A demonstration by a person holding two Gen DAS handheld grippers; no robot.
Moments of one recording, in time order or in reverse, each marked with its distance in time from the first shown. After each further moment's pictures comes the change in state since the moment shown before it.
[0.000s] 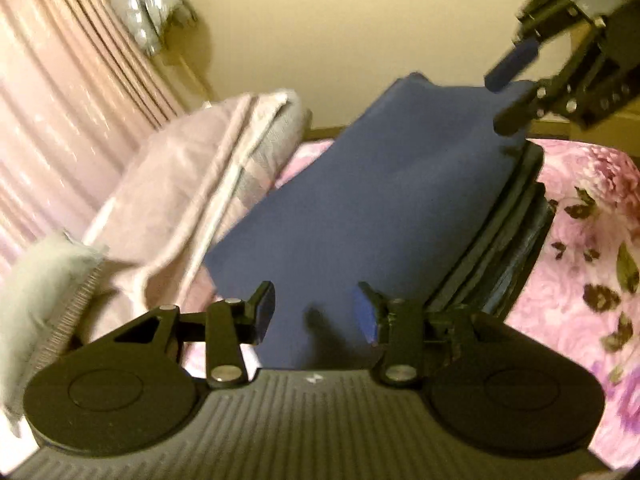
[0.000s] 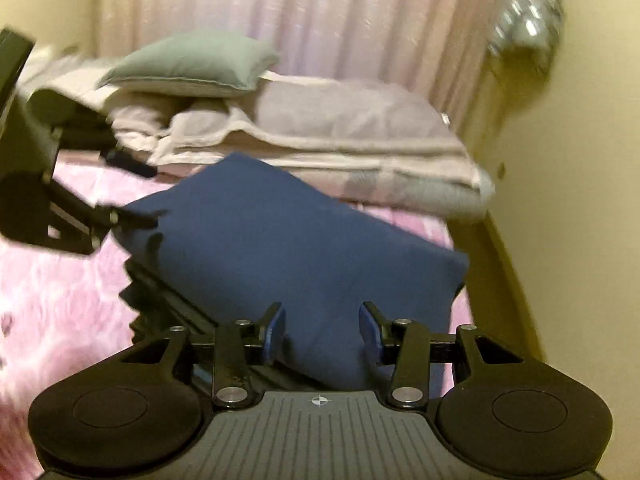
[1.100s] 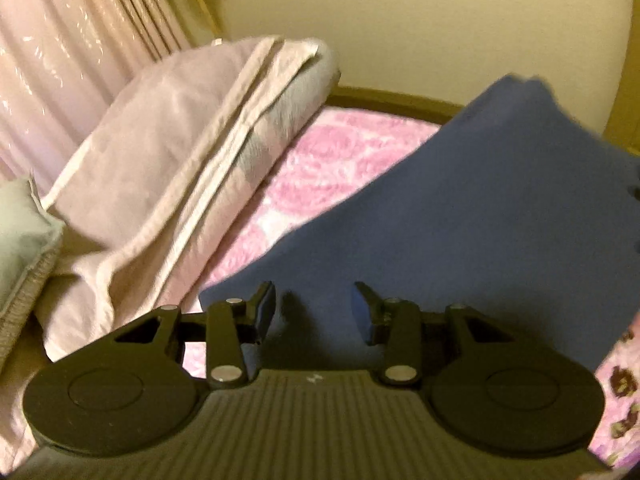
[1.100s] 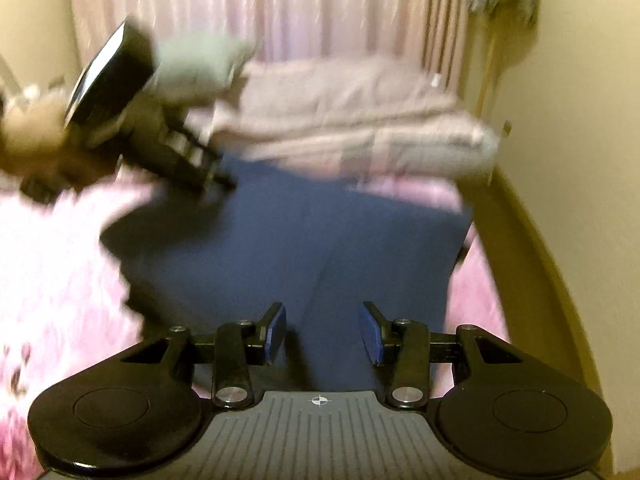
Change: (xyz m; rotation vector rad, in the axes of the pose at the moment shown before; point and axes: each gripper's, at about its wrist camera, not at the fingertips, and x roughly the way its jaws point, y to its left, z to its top) left arm 0.087 0.071 0.054 -0.183 0.096 -0.043; right arm 0.001 -0.044 0.009 0.133 -0.030 0.063
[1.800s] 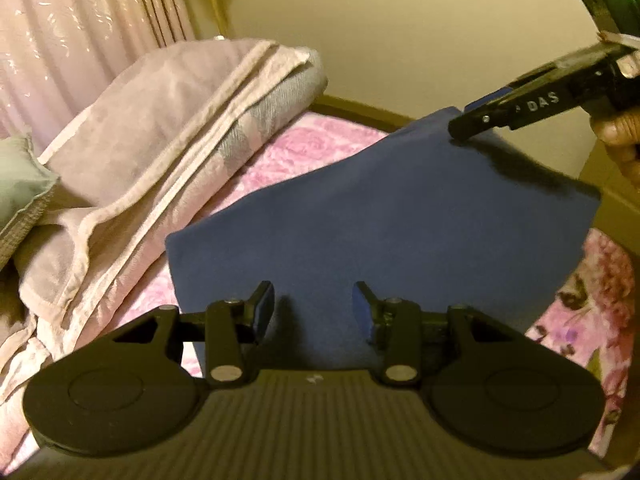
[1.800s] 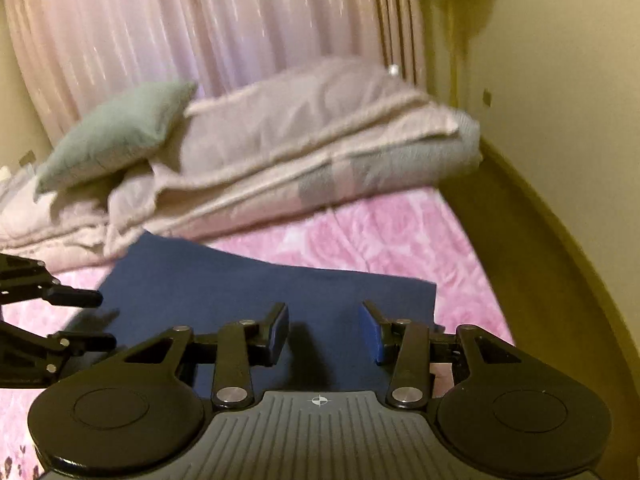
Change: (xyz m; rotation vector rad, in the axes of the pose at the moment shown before) left arm -0.046 -0.028 -0.031 -0.131 -0.014 -0.065; right arm 0.064 -0.067 0.040 0.216 -0.001 0.033
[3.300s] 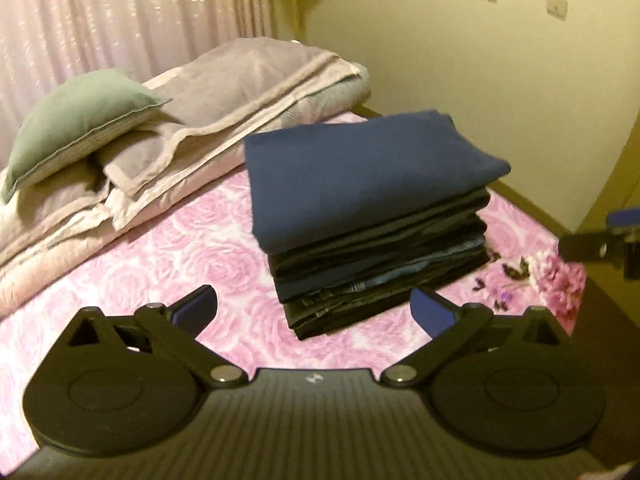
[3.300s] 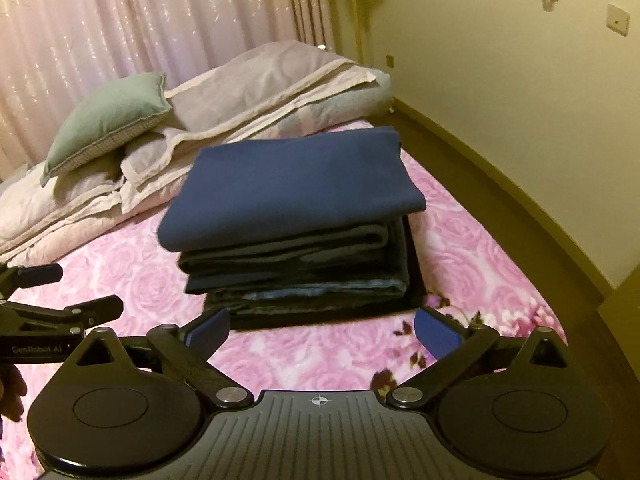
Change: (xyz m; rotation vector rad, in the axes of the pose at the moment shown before) left arm -0.191 -0.040 -0.129 -0.250 -0.049 0.095; right arm -0.195 0.196 -0.135 0.211 0.052 -0.258
